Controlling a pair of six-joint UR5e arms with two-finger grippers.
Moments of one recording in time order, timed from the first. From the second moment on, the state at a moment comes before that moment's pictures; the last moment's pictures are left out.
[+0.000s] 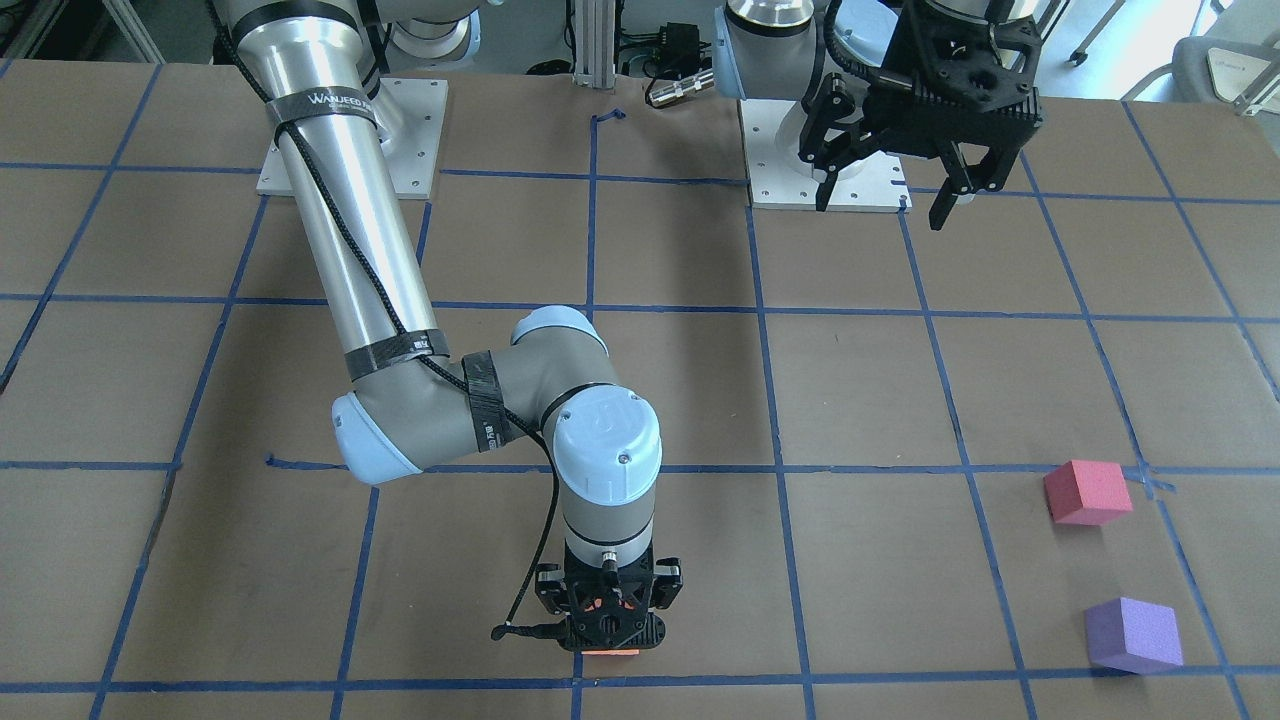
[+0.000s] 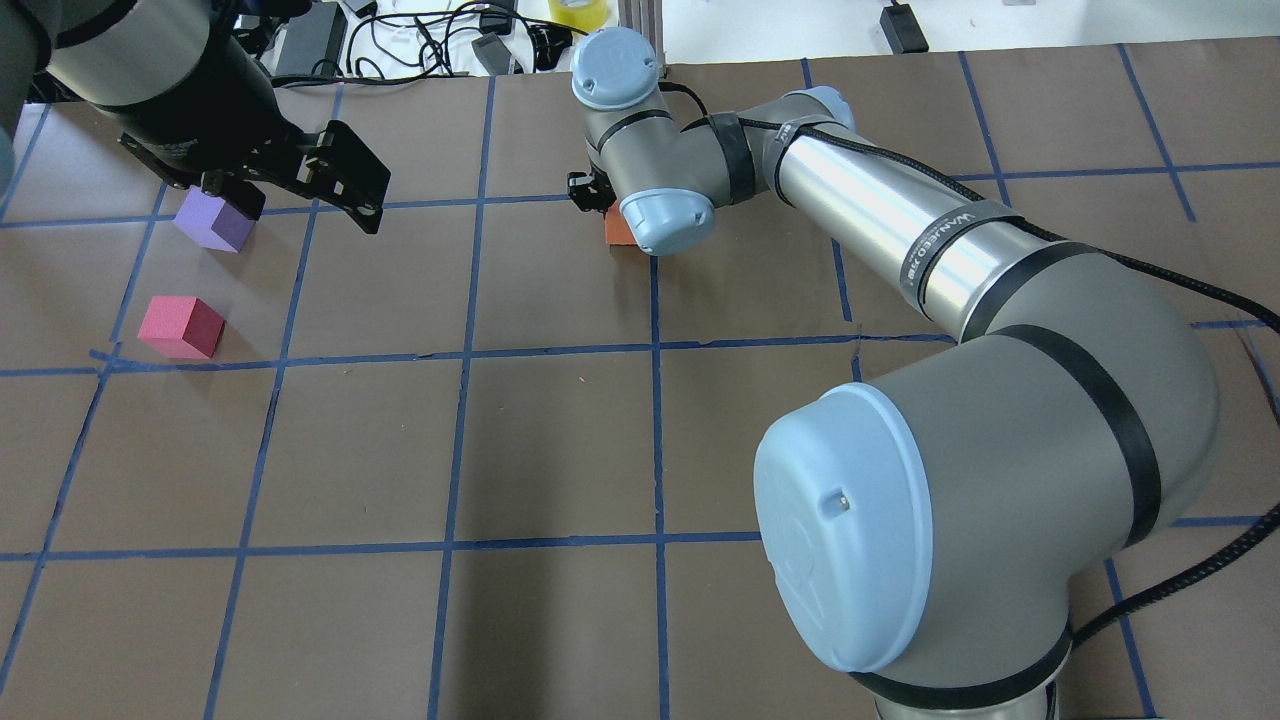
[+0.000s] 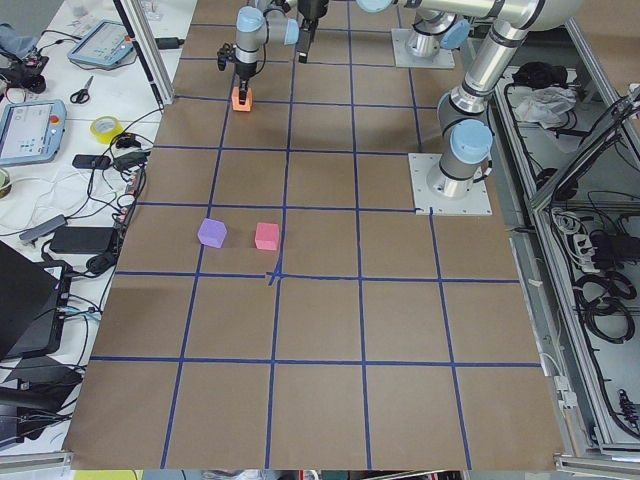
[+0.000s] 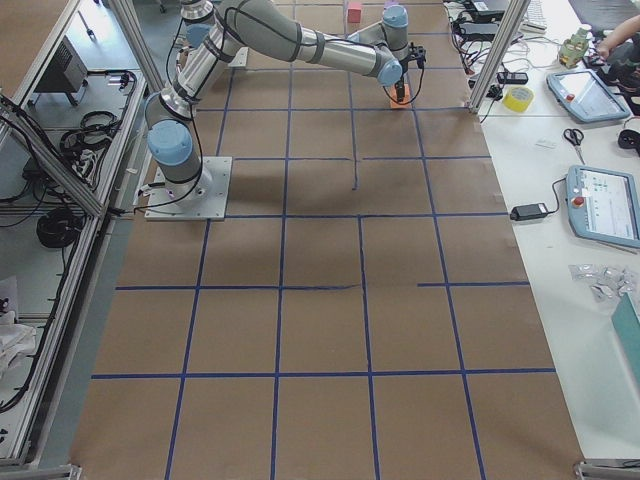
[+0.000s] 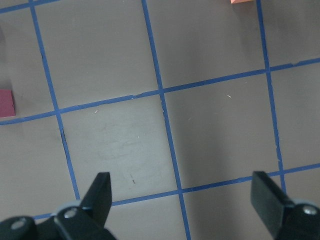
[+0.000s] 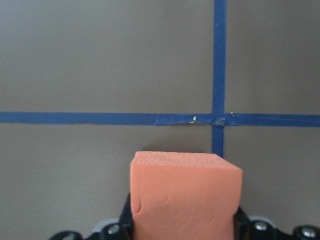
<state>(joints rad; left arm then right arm) -1.58 -1.48 -1.56 -1.54 1.56 0.17 1.93 -0.74 1.19 -2.26 -1.63 0.33</state>
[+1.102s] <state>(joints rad) -1.58 -1.48 -1.56 -1.53 1.56 0.17 1.91 -0.92 1.21 -1.99 -1.63 0.35</state>
